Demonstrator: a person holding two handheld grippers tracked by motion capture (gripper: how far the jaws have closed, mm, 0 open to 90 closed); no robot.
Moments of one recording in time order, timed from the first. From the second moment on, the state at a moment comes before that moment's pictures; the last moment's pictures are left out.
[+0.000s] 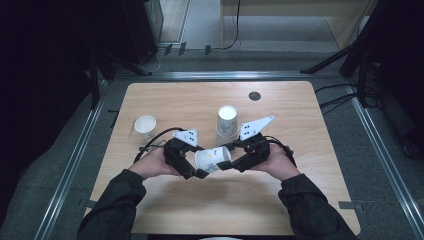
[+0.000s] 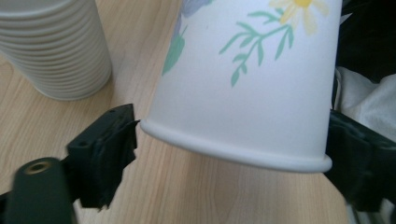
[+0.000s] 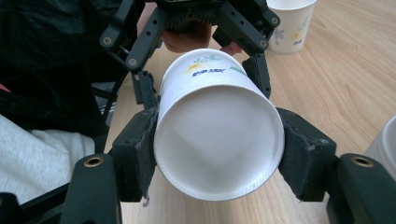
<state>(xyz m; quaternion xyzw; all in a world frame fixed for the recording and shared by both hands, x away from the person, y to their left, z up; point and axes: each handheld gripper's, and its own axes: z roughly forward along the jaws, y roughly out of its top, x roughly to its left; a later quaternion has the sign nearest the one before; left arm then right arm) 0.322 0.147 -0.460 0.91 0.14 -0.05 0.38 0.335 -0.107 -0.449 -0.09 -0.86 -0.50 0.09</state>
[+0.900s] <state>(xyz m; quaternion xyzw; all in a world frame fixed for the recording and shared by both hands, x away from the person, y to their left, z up) 0.324 0.150 -0.459 0.91 0.13 -0.06 0.39 0.336 -0.105 -0.450 -0.10 -0.85 -0.50 0.09</state>
